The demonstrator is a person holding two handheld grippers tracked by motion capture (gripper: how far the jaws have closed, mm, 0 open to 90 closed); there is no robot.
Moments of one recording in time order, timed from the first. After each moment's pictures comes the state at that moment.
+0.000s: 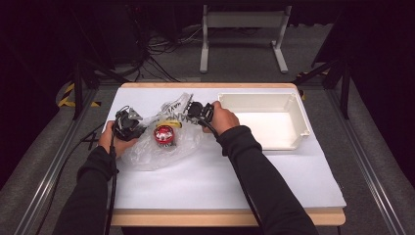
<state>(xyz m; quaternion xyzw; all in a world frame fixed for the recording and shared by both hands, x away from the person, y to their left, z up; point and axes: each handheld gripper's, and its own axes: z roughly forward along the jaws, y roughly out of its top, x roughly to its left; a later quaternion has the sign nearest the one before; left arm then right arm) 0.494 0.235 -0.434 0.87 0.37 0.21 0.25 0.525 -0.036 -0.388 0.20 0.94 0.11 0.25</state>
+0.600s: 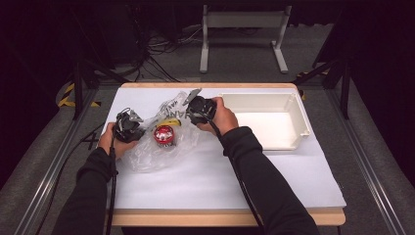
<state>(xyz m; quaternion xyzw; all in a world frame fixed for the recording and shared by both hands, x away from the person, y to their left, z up) 0.492 0.235 -0.434 0.88 0.36 0.21 0.24 0.513 -0.041 -0.362 0.21 0.91 0.25 0.27</state>
